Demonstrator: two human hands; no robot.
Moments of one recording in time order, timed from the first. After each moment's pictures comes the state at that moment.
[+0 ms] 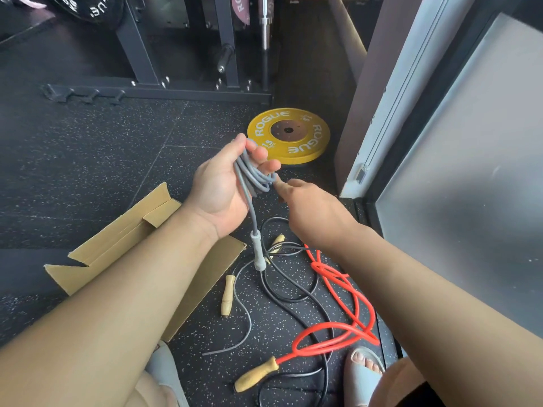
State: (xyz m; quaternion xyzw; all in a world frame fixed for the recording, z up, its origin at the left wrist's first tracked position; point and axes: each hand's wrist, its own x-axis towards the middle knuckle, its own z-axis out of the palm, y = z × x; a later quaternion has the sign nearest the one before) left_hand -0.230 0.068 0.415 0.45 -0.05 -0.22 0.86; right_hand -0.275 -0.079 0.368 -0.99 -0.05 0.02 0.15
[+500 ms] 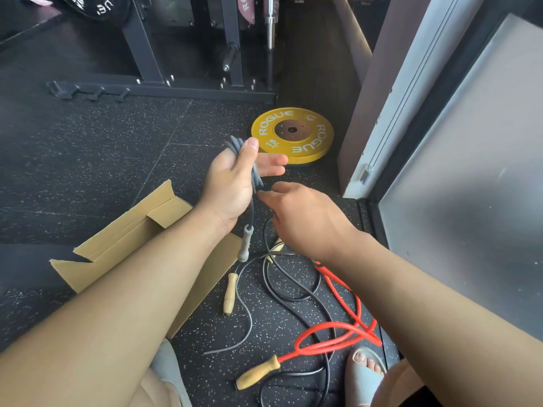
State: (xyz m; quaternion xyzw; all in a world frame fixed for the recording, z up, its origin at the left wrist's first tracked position) left_hand -0.234 0.069 0.406 0.67 -0.13 -0.07 0.72; right_hand -0.286 -0.056 0.373 -0.98 -0.14 -0.08 0.08
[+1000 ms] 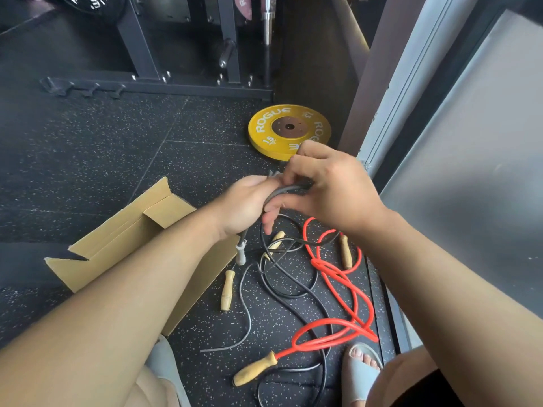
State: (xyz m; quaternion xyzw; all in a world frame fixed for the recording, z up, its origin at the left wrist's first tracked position) left_hand -0.241 0.070 0.392 0.75 -0.23 -0.26 0.56; right_hand -0.285 -0.096 0.396 -0.91 -0.19 -0.27 0.25
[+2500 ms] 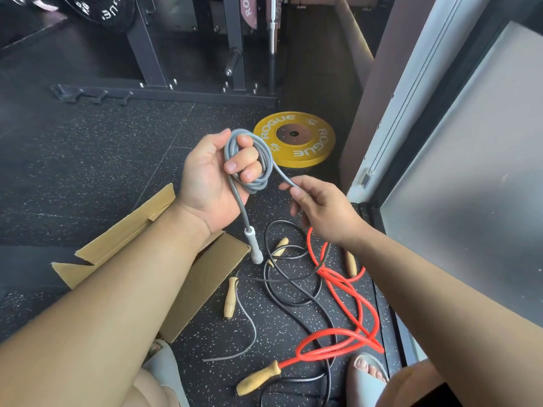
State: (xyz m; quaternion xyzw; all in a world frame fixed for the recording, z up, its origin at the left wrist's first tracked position) left_hand -0.210 0.091 0.414 0.35 -0.11 -0.29 0.88; right_hand -0.268 -0.098 0.344 -0.86 -0.01 -0.06 0.51
